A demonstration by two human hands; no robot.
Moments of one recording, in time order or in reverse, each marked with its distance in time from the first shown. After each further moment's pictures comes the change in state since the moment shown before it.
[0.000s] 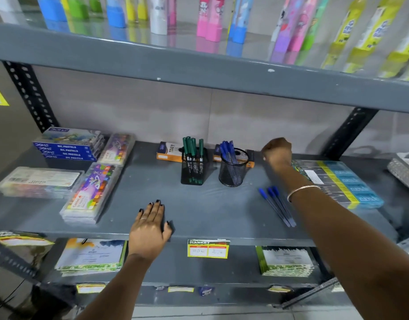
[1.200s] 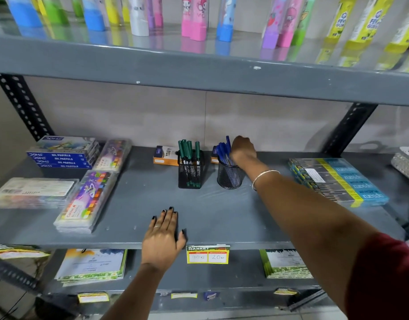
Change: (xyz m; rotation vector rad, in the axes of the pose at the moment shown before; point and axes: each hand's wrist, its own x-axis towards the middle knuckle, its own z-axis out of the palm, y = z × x) left_hand -0.003 0.035 0.007 0.025 -0.016 0.060; right_hand -0.010 -0.057 0.046 -0.226 -0.123 -0.150
